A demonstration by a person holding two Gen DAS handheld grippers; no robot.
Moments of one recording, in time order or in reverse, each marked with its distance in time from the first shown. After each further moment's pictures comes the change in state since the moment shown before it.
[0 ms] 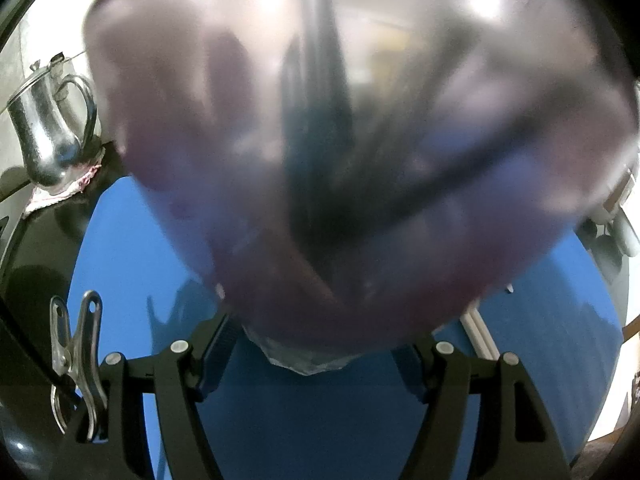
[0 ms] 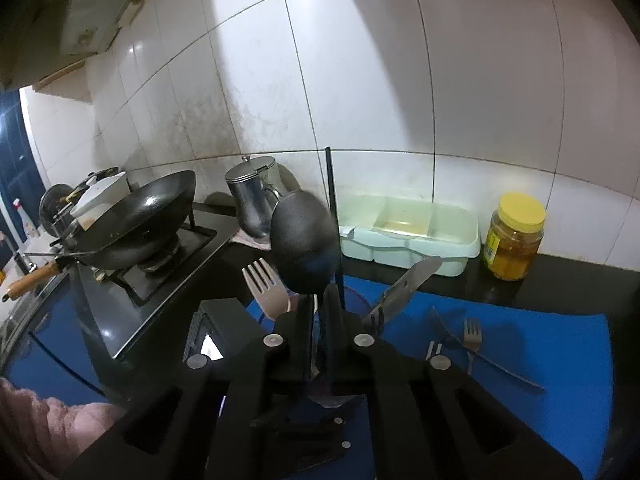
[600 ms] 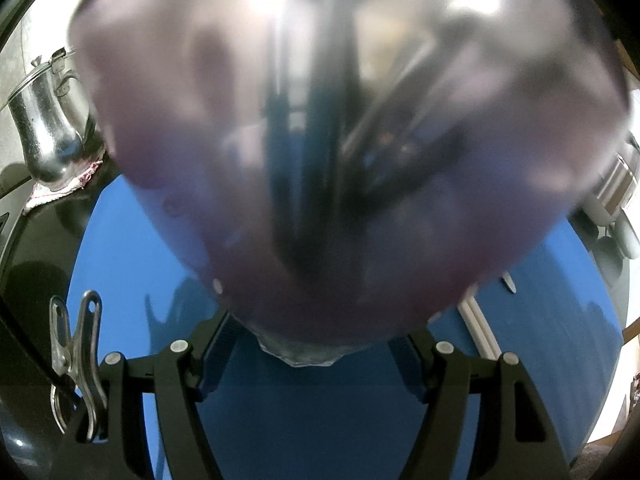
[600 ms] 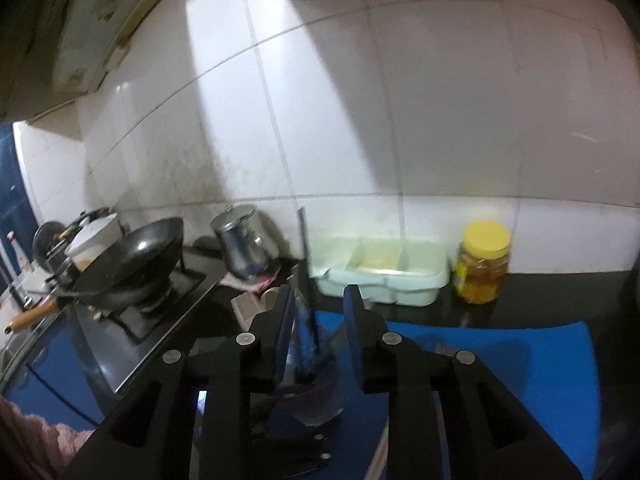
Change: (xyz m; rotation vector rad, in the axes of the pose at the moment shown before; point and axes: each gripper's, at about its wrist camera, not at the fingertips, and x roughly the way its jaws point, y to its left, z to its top) left arm 0.001 -0.005 0.005 -0.005 0.009 0.003; right arm -0.043 -0.024 0.014 0.063 -0.151 -0.063
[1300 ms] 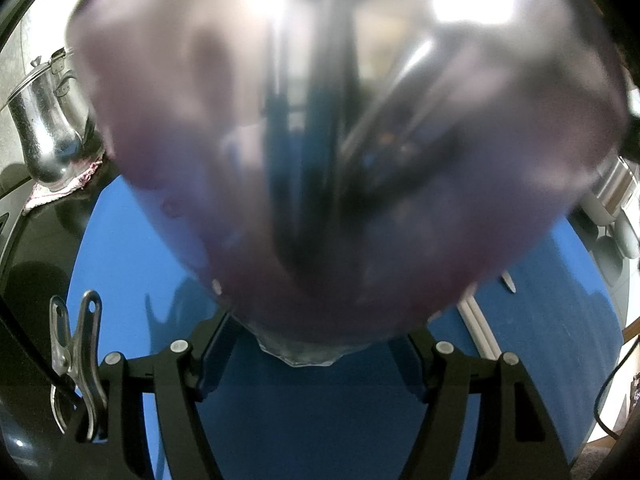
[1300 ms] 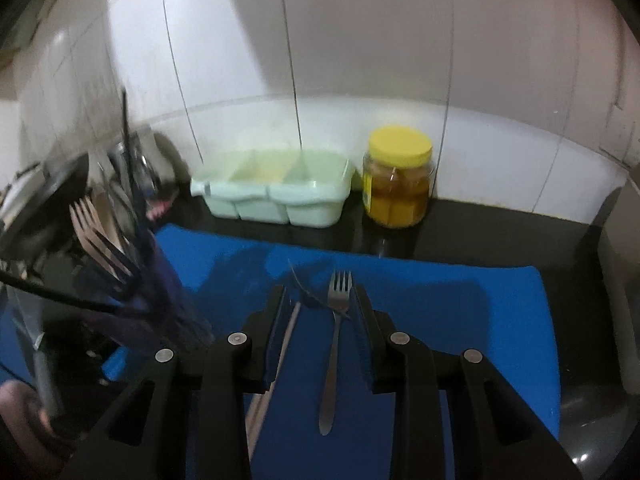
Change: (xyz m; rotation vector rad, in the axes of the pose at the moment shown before) left arm 0.000 0.000 -0.001 0.000 0.000 0.001; right arm 0.059 -0.083 -0.051 -0.011 0.274 -0.209
